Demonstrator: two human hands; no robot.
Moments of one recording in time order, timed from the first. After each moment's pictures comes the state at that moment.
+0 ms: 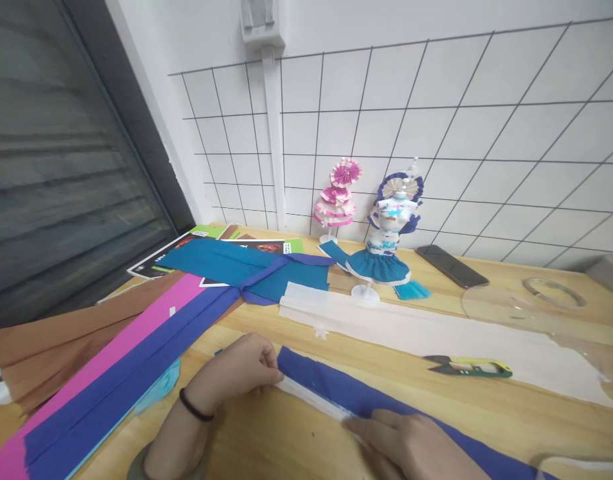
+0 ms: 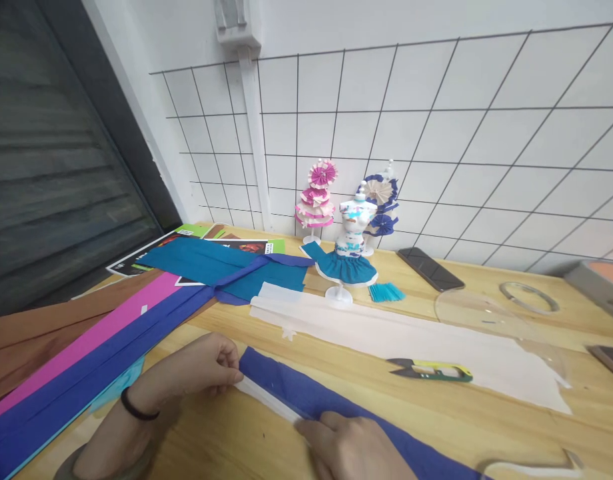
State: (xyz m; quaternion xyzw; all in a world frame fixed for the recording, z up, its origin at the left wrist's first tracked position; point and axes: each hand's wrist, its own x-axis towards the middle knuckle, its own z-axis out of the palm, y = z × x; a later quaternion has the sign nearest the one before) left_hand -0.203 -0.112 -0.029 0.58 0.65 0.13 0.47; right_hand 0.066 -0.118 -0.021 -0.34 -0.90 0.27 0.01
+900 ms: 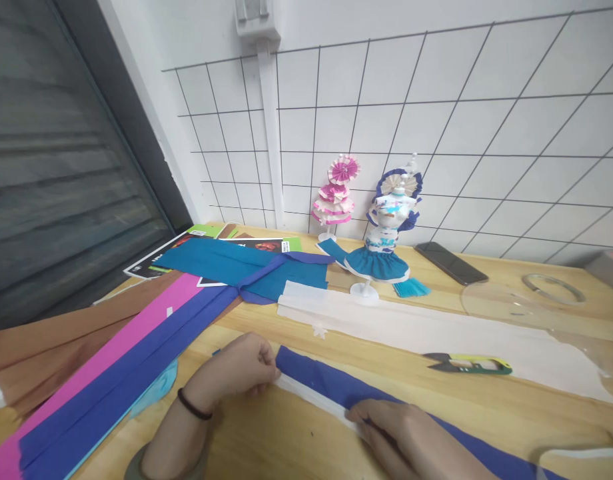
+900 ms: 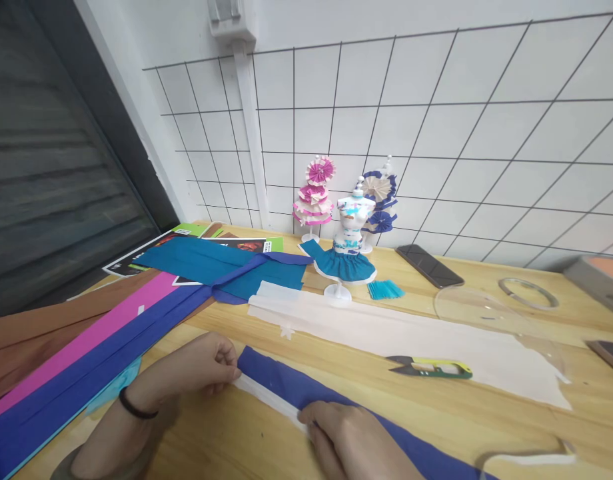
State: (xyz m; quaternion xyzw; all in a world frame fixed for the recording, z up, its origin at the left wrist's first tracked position) left_hand -0.202 -0.110 -0.033 0.57 0.67 0.12 0.46; right_hand 0.065 -0.114 -0.020 -0.40 -0.84 0.37 0.04
